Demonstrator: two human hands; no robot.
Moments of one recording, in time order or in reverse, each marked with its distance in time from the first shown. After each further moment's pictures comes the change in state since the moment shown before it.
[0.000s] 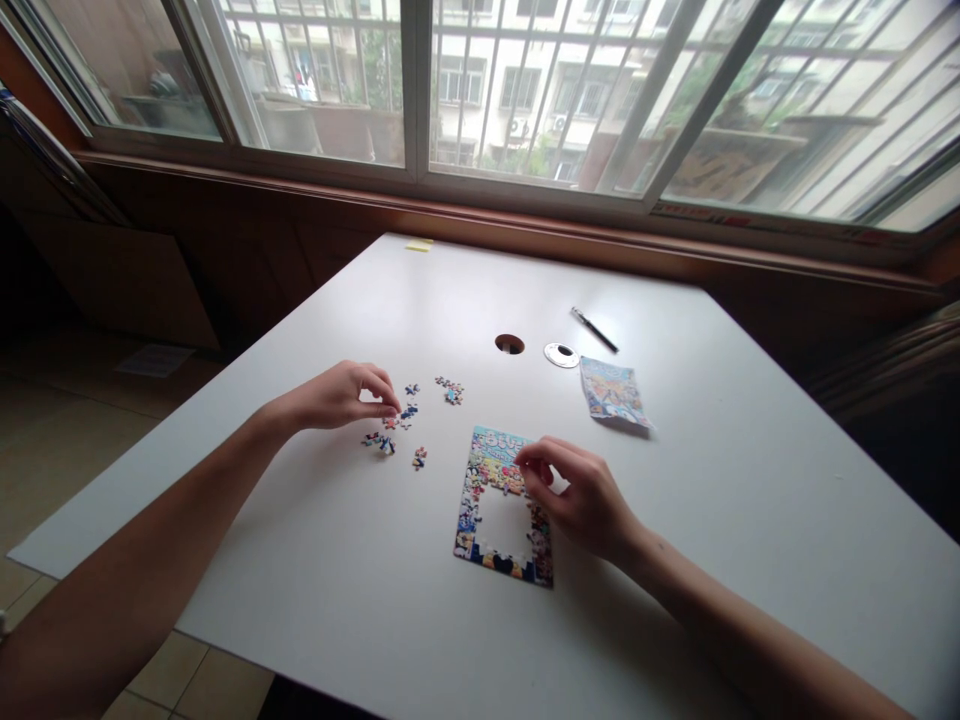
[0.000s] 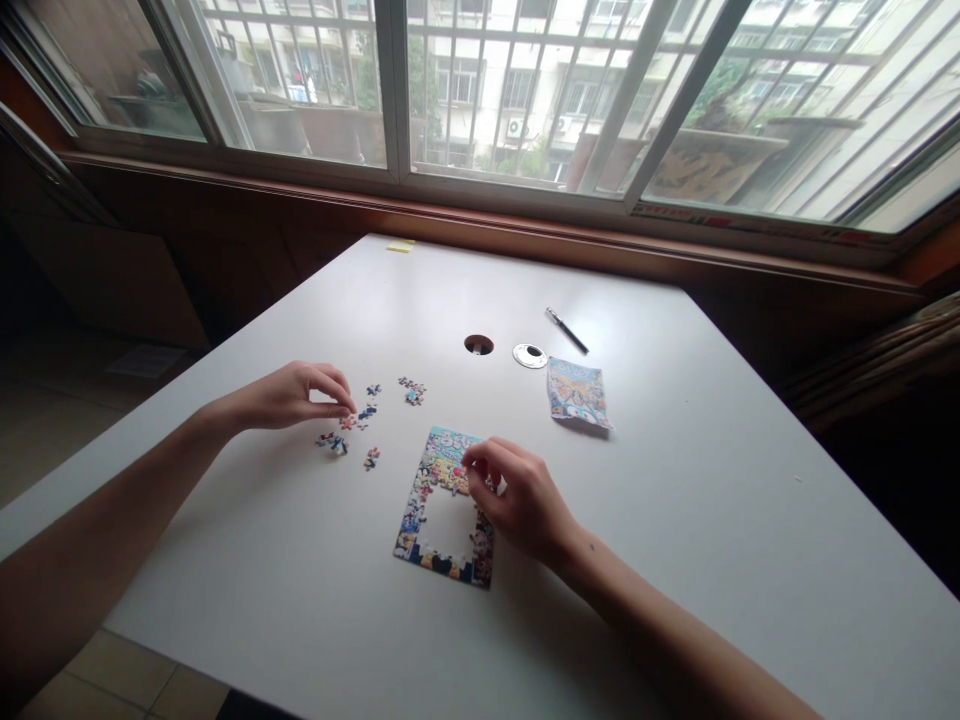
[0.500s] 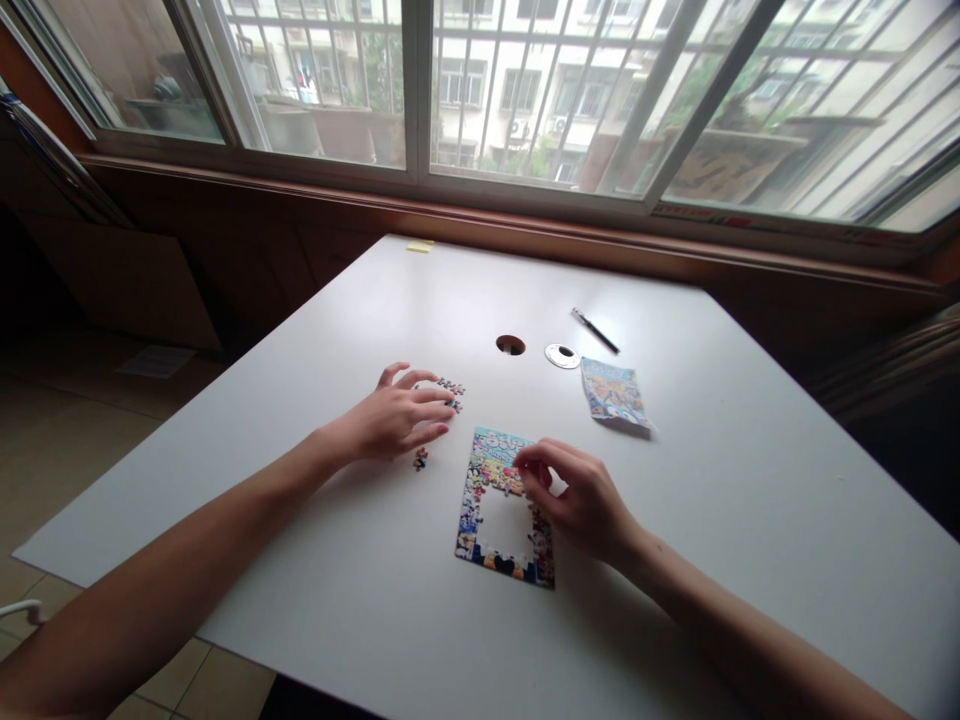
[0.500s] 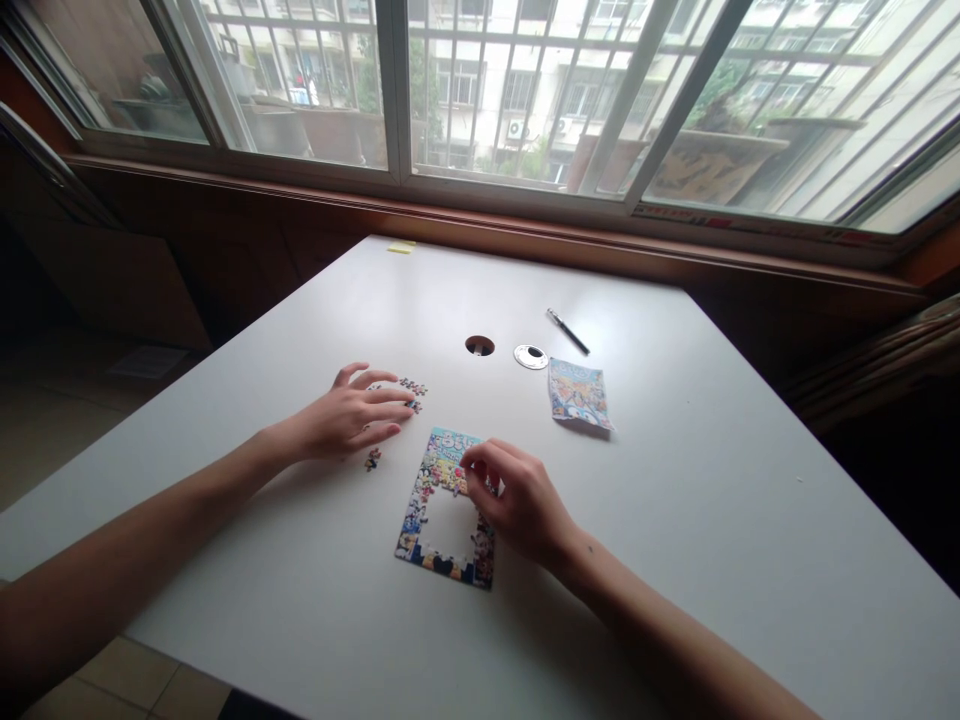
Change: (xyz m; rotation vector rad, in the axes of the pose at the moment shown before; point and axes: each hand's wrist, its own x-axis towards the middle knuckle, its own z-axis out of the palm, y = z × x) left_hand 0.024 0.018 0.057 0.451 0.116 0.239; right_hand 0.000 -0.002 0.001 0.009 -0.008 0.012
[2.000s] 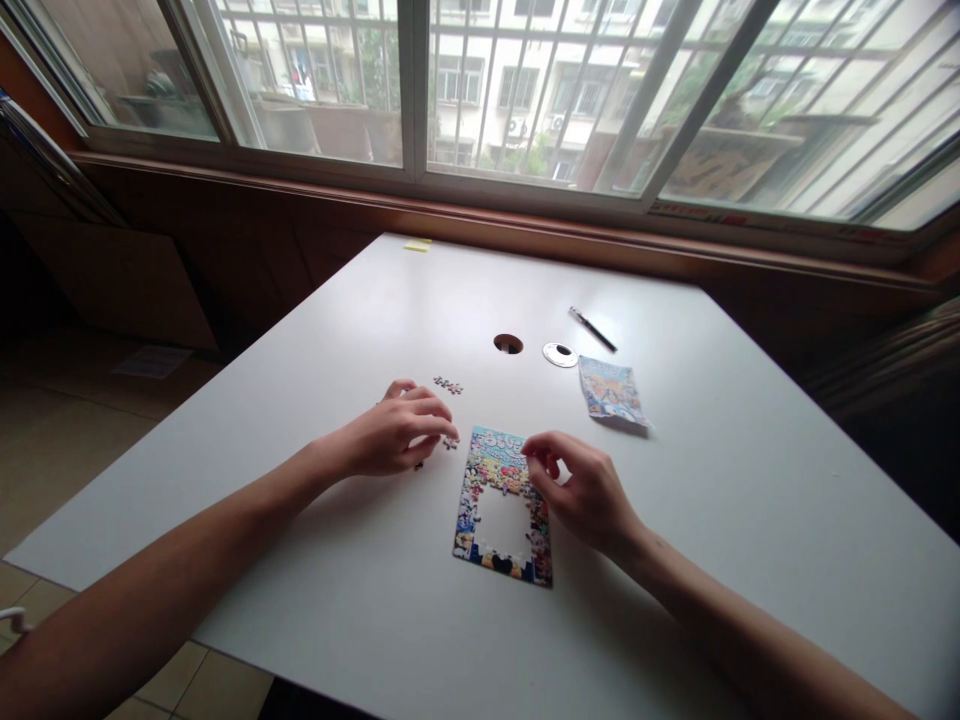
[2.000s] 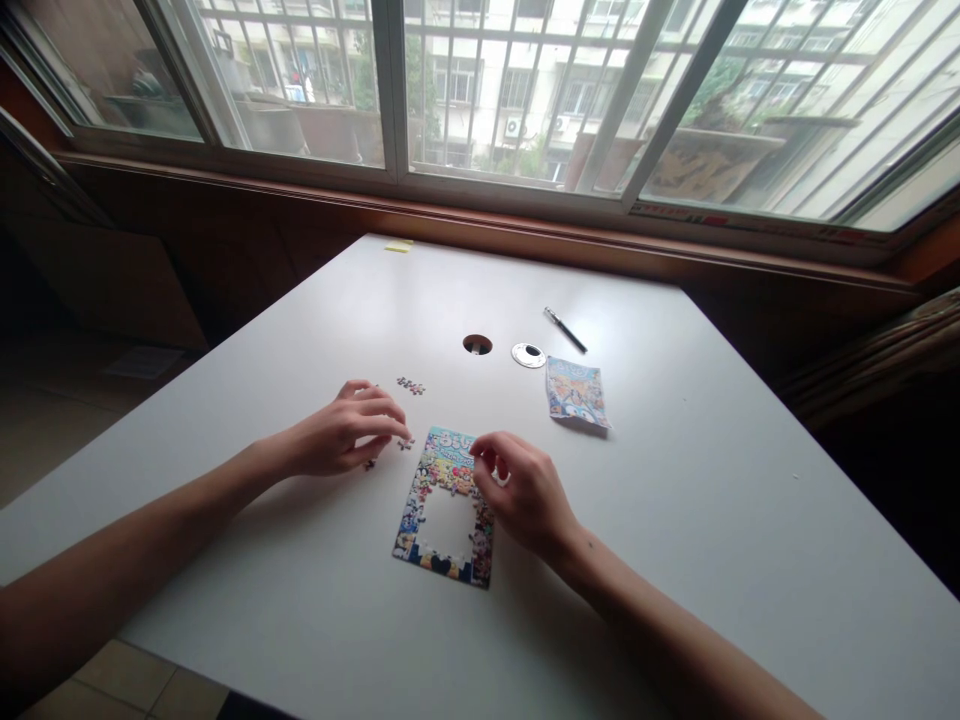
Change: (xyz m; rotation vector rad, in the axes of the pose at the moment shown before) left_hand -0.003 0.018 -0.008 -0.103 0.038 0.086; right_hand 0.002 0.003 -0.002 -0.079 0.095 0.109
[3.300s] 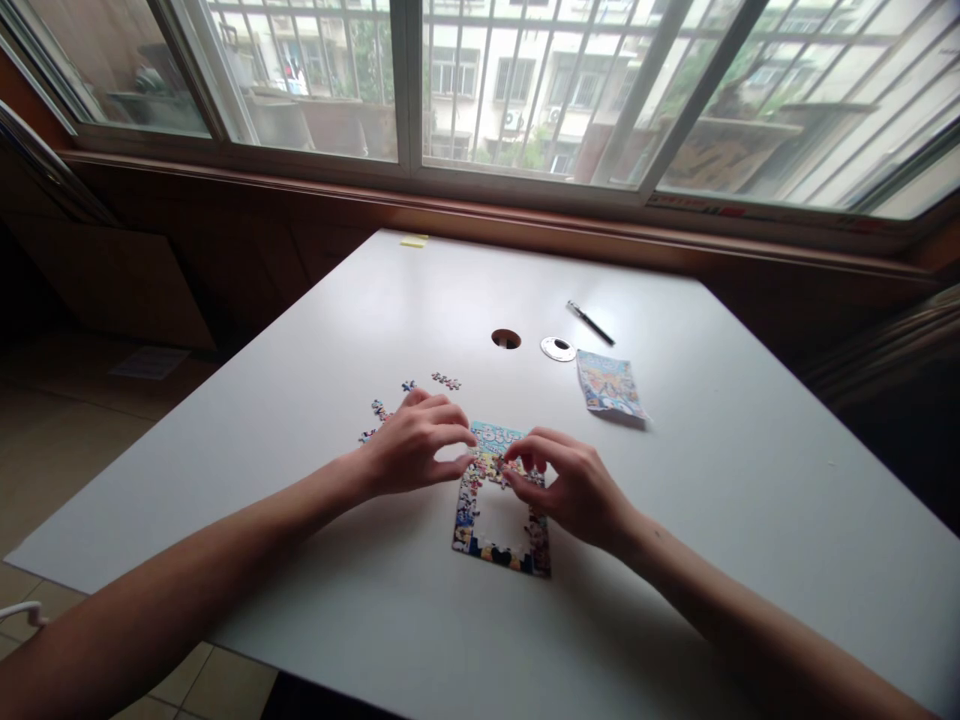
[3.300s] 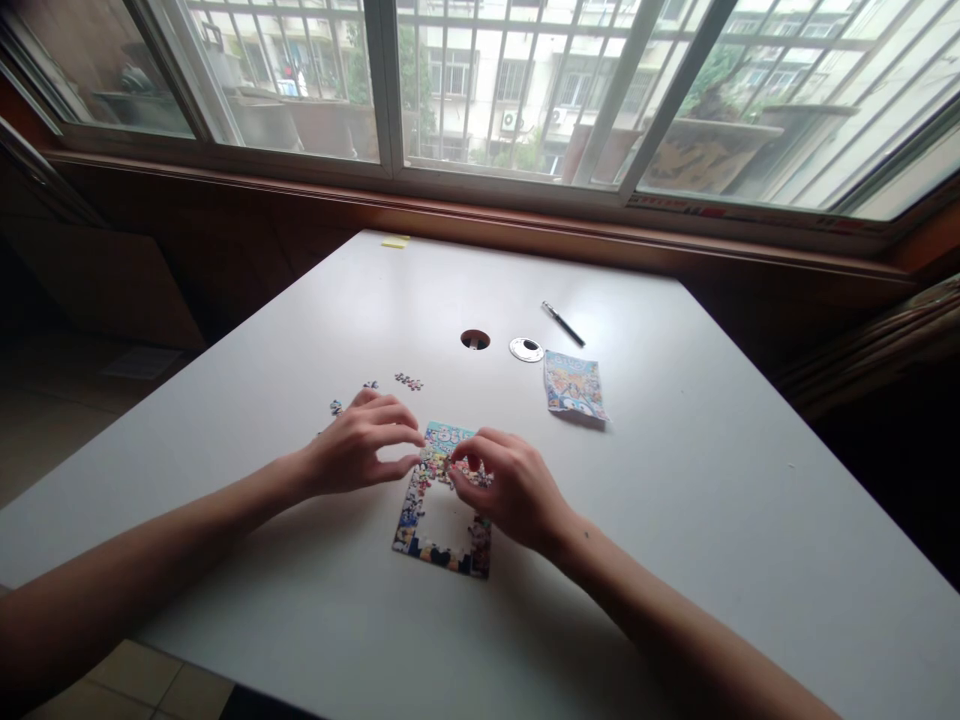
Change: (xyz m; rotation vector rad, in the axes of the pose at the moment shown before) left_hand 0.015 0.033 0.018 -0.003 0.161 -0.017; right_hand 0.005 -0.012 -0.004 -0.043 -0.101 -0.163
